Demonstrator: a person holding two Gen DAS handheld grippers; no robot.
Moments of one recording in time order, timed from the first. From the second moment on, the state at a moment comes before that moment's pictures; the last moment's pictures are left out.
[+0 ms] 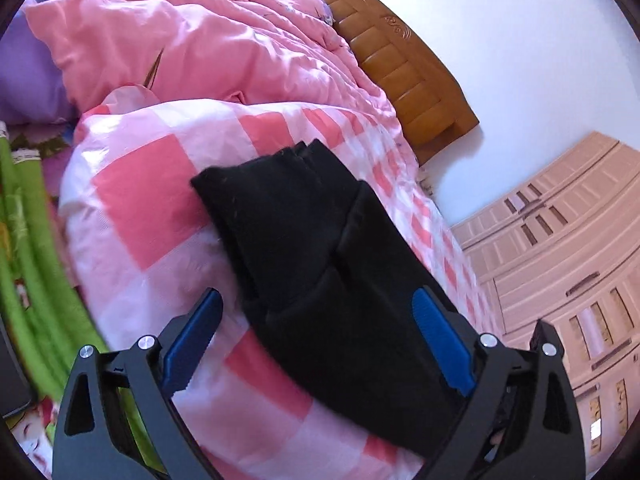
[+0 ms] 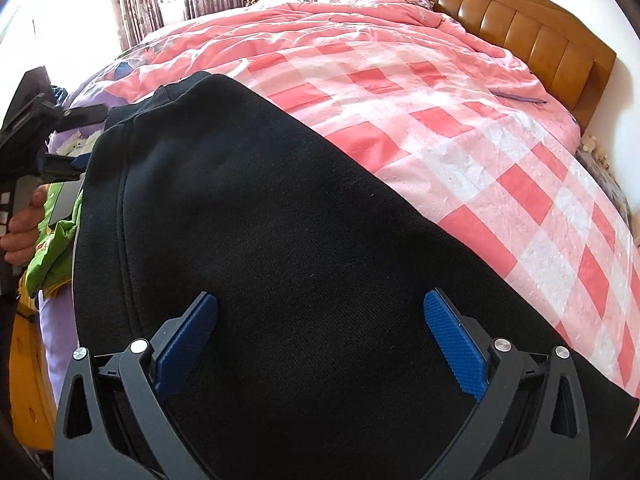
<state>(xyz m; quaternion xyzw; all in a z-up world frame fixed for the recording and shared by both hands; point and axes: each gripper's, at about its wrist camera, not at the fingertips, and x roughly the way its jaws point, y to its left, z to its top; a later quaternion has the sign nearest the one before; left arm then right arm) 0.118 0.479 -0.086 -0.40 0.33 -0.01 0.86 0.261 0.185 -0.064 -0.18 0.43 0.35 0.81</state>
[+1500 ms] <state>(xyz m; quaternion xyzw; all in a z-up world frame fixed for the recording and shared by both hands) 0.112 0.077 -0.028 0.18 0.24 -0.07 0.95 0.228 -0.107 -0.031 0.33 0.40 0.26 0.82</state>
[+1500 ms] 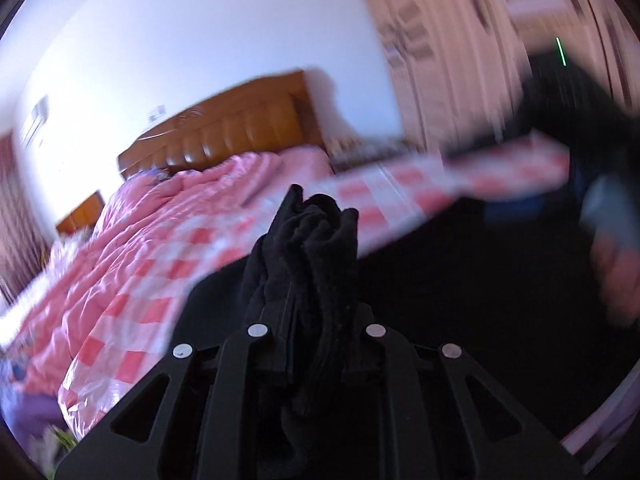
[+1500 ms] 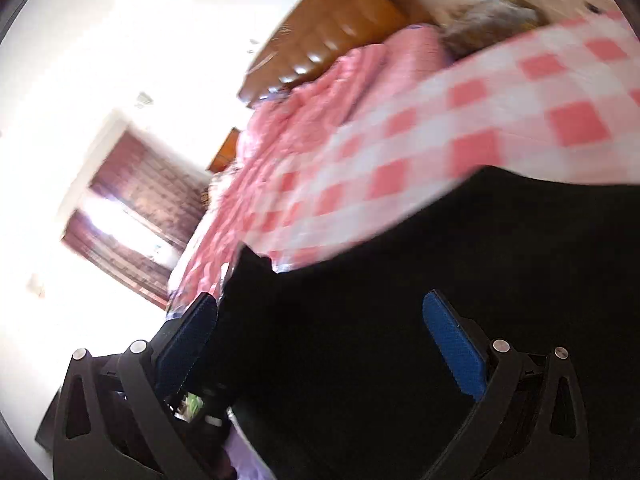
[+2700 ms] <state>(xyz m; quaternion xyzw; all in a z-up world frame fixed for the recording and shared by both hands) 0.061 0.231 -0.051 0.12 0.28 -0.06 0.95 0.195 0.005 -0.051 0.20 0.46 0.38 0.78</state>
